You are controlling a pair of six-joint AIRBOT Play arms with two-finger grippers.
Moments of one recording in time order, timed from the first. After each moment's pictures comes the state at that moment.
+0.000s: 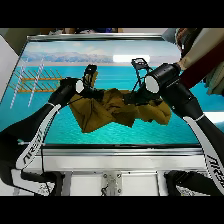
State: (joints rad) left arm -0.38 -1.65 1.41 1.42 -0.89 -1.57; right arm 0.58 -1.36 1.55 -1.64 1.45 1.96
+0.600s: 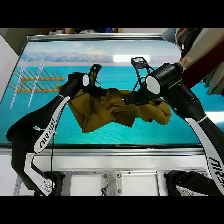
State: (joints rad) left arm -0.38 -1.81 1.64 1.41 -0.99 -1.57; right arm 0.57 -1.35 1.56 -1.67 1.45 1.91
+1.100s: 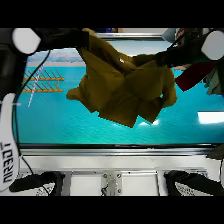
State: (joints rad) left arm -0.35 -1.40 1.92 1.41 -1.01 -1.57; right arm 0.33 -1.33 1.91 -1.74 1.40 1.67
